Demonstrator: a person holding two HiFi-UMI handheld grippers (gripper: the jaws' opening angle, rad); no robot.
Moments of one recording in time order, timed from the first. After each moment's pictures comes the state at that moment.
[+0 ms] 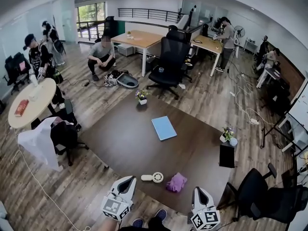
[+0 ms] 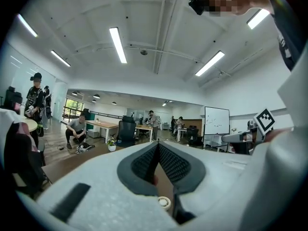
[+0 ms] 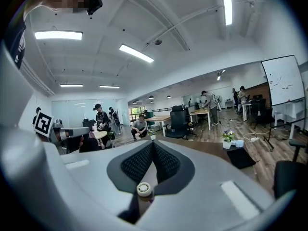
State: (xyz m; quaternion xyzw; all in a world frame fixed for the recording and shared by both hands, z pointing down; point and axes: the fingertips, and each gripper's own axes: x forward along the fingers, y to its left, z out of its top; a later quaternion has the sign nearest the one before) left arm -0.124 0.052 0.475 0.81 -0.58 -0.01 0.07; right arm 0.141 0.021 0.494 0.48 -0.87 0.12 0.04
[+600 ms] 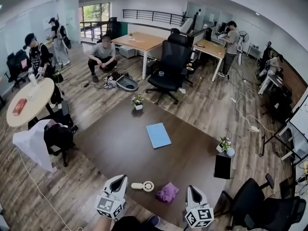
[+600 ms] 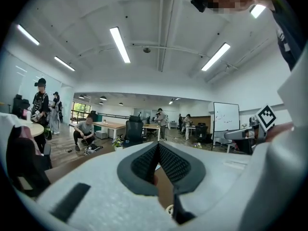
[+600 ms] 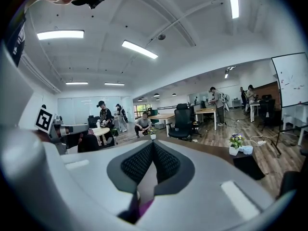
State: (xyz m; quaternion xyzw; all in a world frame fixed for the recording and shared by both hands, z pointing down) left arm -0.125 -0.014 0.487 0.77 -0.63 0.01 0.07; right arm 0.151 -0.068 0.509 0.45 -0.88 0.11 0.06
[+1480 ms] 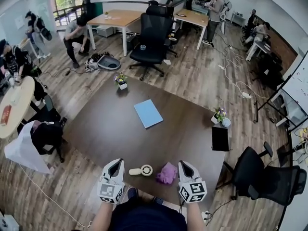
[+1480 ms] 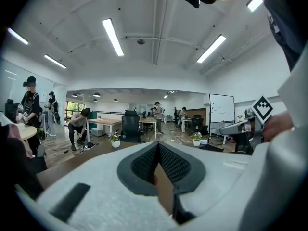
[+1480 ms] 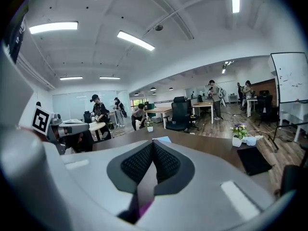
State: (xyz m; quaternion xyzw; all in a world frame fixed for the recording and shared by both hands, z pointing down) left arm -0.137 -0.062 0.551 0.79 -0.60 0.05 0.06; right arm 0.116 -0.107 0.570 0.46 -0.87 0.13 0.09
